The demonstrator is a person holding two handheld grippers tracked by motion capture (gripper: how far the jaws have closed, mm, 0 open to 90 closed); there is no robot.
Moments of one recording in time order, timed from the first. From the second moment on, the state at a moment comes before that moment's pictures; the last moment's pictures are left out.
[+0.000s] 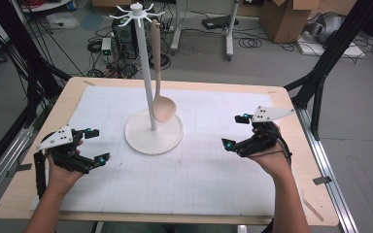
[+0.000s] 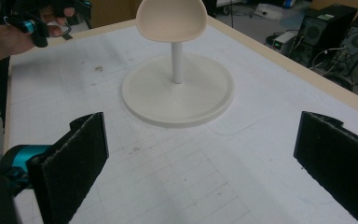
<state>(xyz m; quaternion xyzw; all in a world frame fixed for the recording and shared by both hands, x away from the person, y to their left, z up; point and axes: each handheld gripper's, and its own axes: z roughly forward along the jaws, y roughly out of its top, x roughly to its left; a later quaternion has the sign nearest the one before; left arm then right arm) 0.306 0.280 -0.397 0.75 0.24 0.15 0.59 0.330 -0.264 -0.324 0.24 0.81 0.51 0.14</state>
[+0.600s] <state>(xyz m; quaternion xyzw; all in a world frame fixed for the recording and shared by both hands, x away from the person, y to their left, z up) 0.308 0.279 -0.400 0.76 0.24 0.15 0.59 0.318 -0.272 -0.387 0.28 0.81 0.49 0.13</state>
